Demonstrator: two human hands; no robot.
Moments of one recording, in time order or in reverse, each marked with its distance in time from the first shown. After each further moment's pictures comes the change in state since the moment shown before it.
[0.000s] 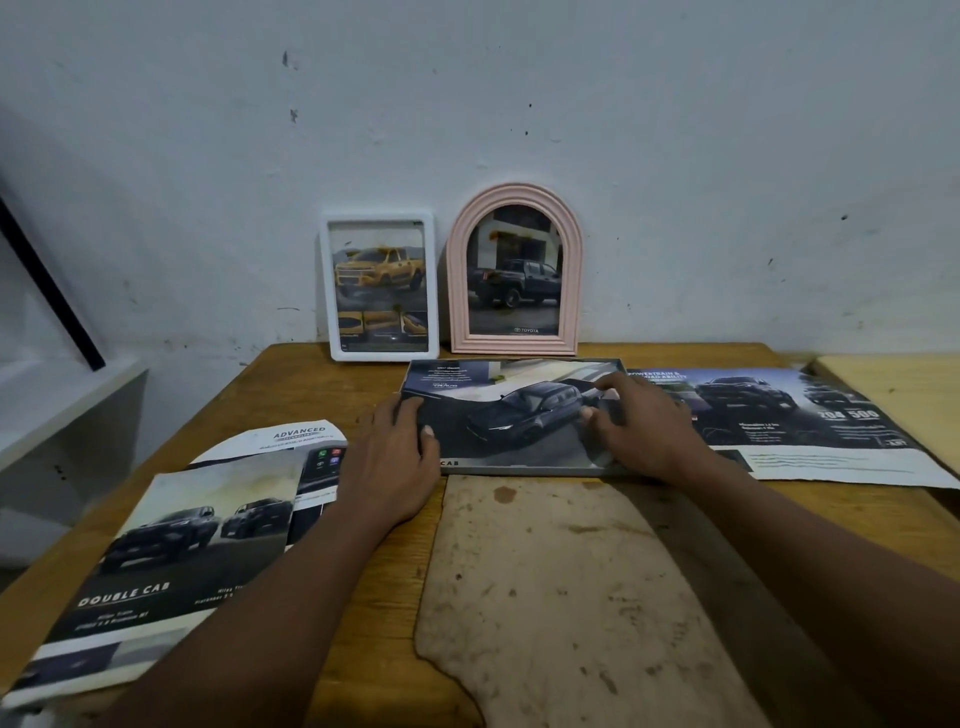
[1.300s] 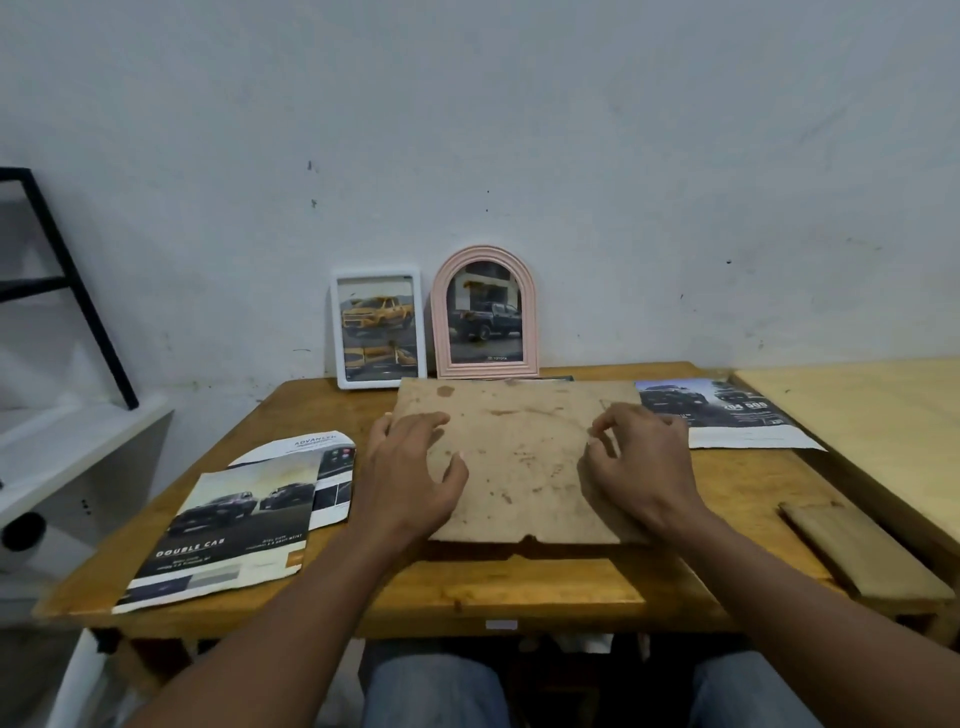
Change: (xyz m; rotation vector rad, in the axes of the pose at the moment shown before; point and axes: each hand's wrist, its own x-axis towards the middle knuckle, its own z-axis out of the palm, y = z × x) left_hand -0.104 0.056 -0.051 -0.157 0.194 0.189; right_hand -0.136 -0.013 -0.036 0.061 0.395 0.003
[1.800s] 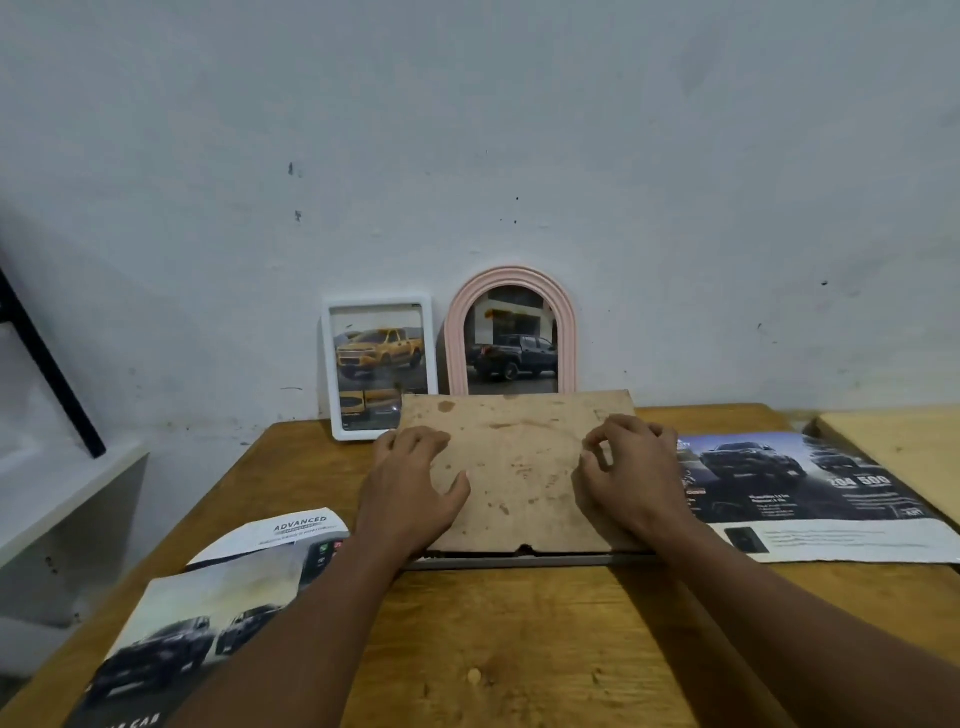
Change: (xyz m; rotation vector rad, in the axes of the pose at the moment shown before) left_hand 0.137 -0.080 0.057 0.094 -0.079 -0.023; right_hand 0.131 -0.002 0.098 -0.020 -0.086 0.023
